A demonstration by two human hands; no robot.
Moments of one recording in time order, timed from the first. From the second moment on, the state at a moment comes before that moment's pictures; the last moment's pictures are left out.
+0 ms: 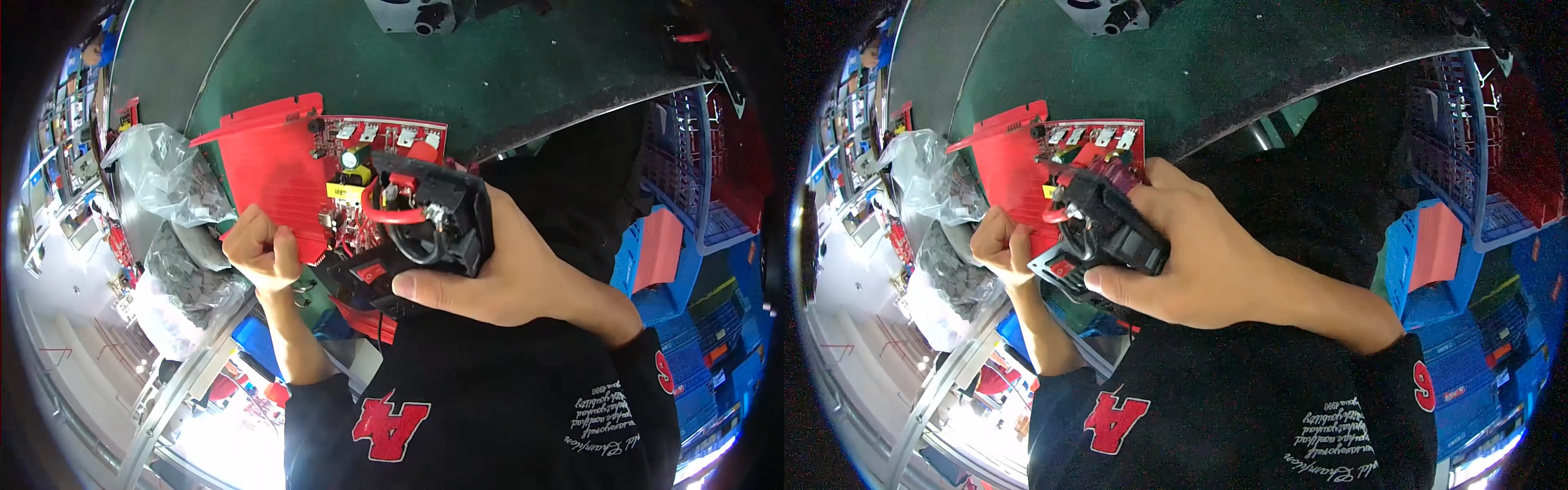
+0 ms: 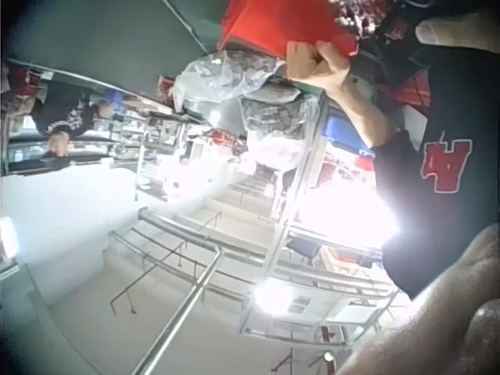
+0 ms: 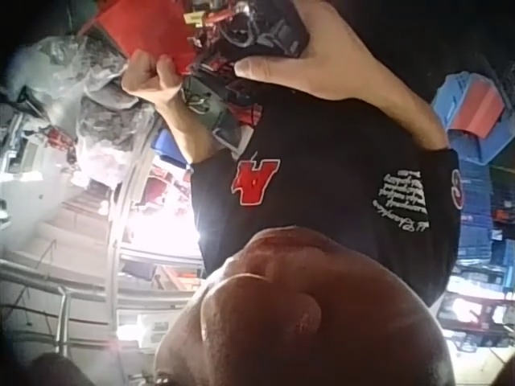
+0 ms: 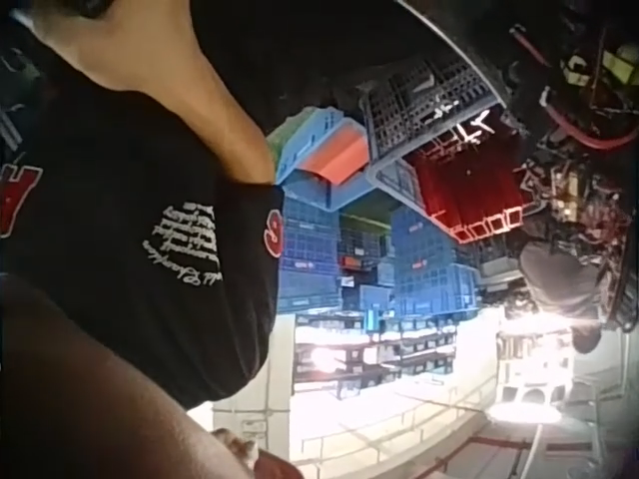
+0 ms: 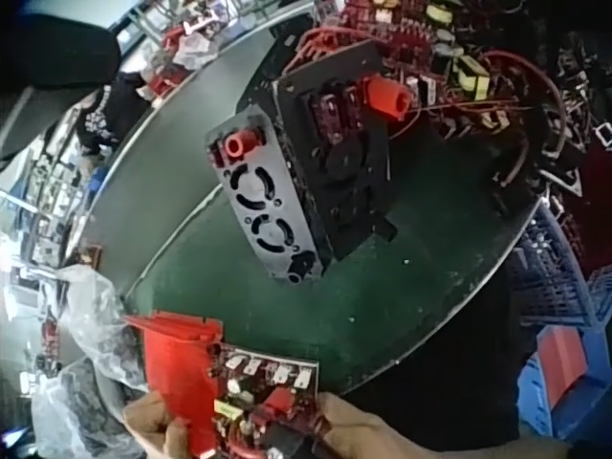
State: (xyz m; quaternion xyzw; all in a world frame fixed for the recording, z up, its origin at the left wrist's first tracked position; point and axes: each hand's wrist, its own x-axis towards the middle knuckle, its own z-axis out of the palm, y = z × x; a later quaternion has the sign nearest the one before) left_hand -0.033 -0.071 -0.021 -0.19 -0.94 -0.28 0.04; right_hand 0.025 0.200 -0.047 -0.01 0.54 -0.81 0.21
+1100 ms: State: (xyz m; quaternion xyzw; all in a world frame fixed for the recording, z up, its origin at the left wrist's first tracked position) left_hand -0.034 -0.072 -0.039 -0.24 -0.90 -0.23 0.29; right_hand -0.037 0.152 -0.008 0.04 0.65 -0.72 0.23
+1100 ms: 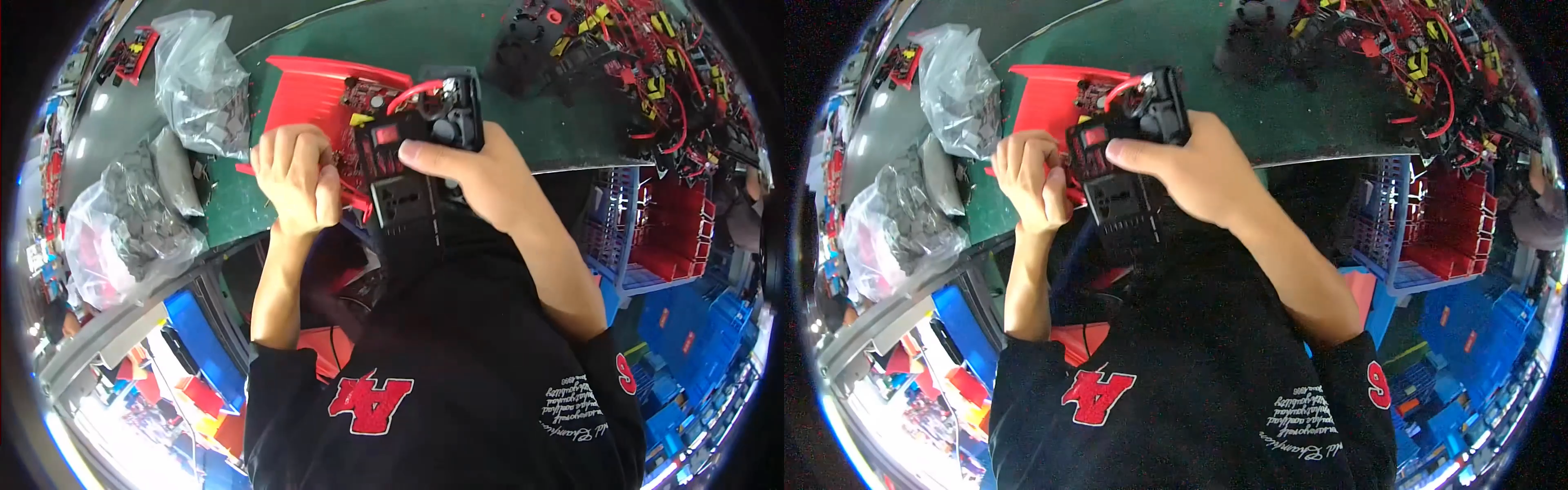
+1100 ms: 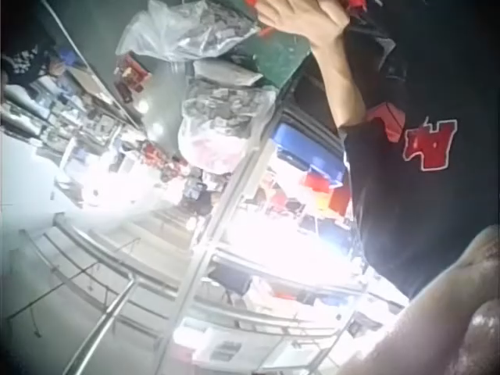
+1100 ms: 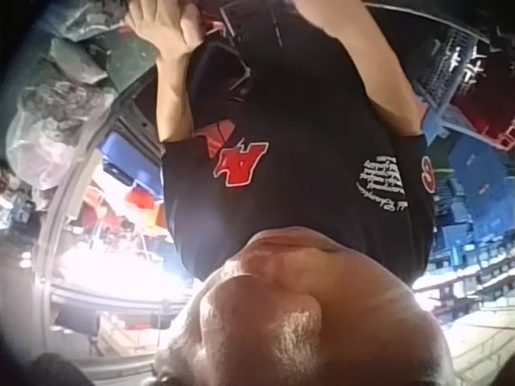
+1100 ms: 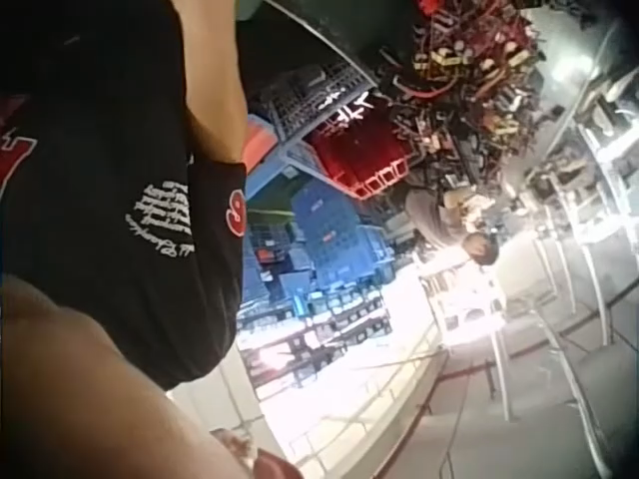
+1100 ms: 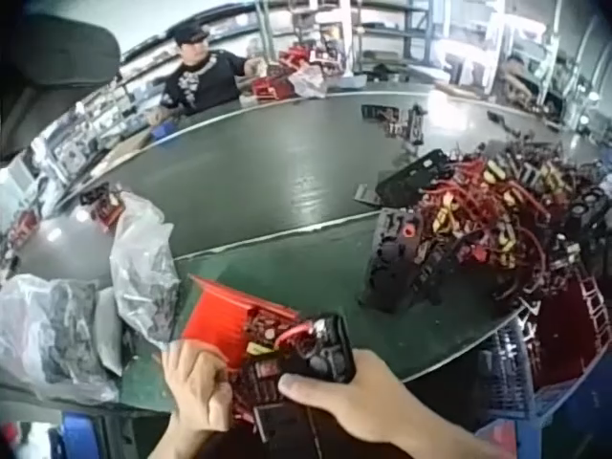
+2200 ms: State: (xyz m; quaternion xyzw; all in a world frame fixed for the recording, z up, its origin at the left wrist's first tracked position) left_hand 0.008 -0.039 -0.021 -0.09 -0.97 -0.21 0.12; right_hand -0.107 0.159 0.009 0.04 0.33 -0.82 0.46
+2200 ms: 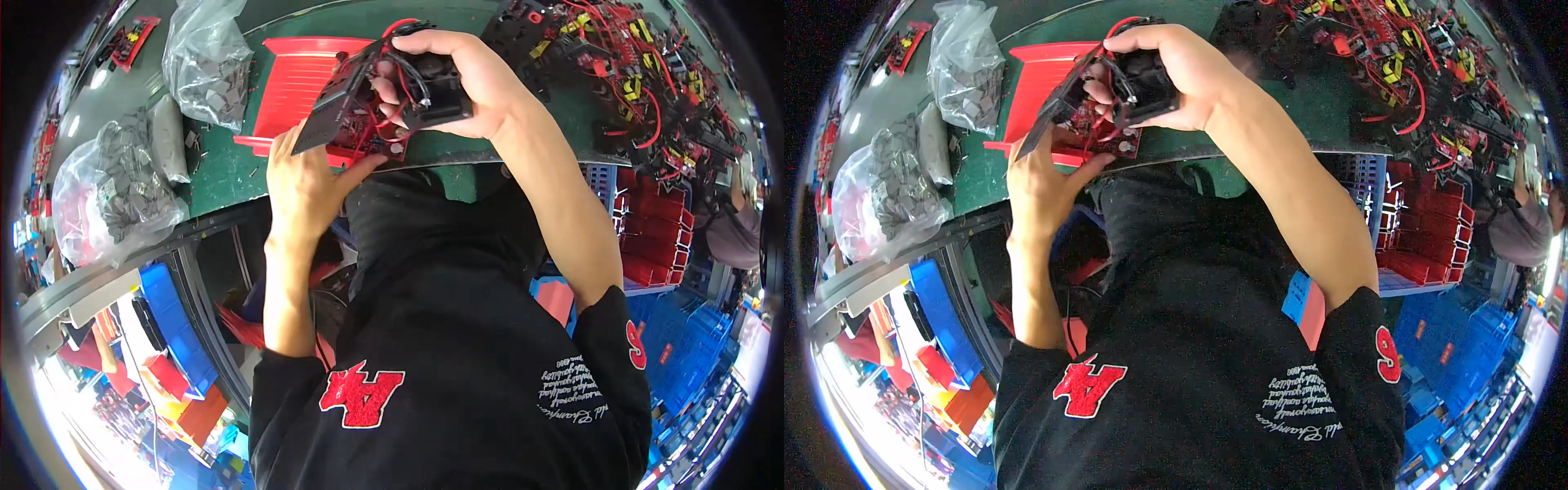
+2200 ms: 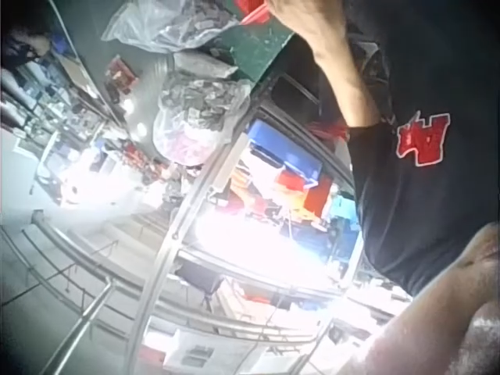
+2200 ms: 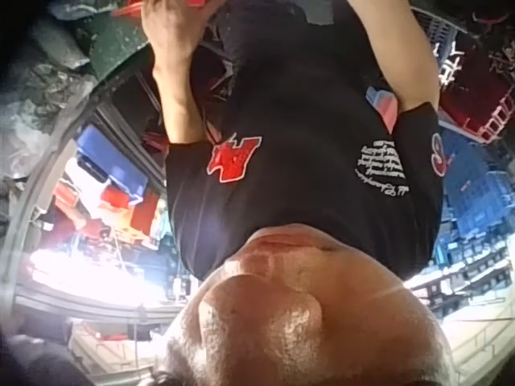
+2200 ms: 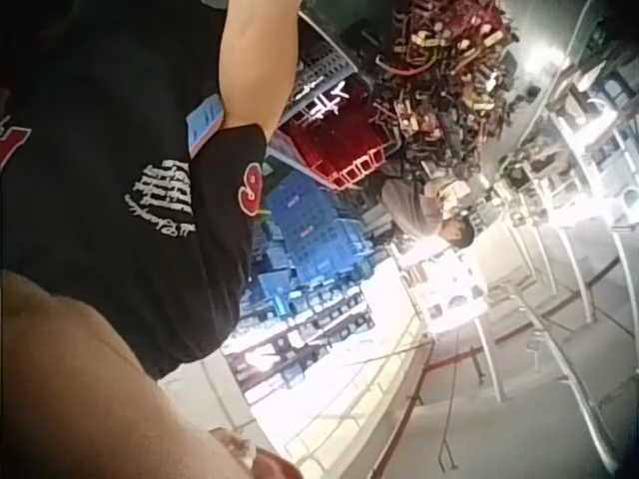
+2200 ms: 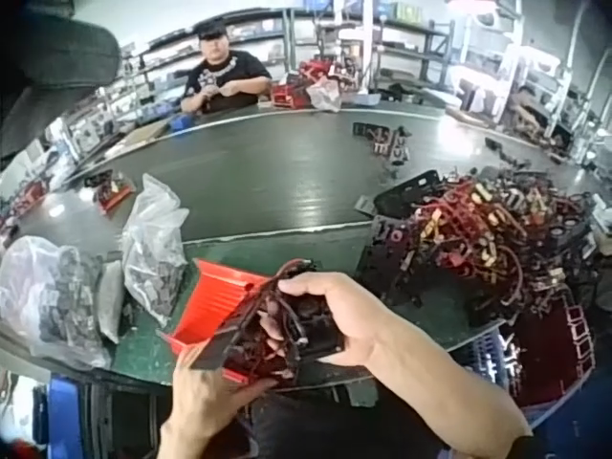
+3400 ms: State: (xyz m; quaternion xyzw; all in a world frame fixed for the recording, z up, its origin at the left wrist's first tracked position) left_hand -0.027 -0.041 -0.008 -0.07 -0.97 -0.20 0.11; right_hand -0.092 0.156 -0.009 0.05 0.41 -0.81 0.40
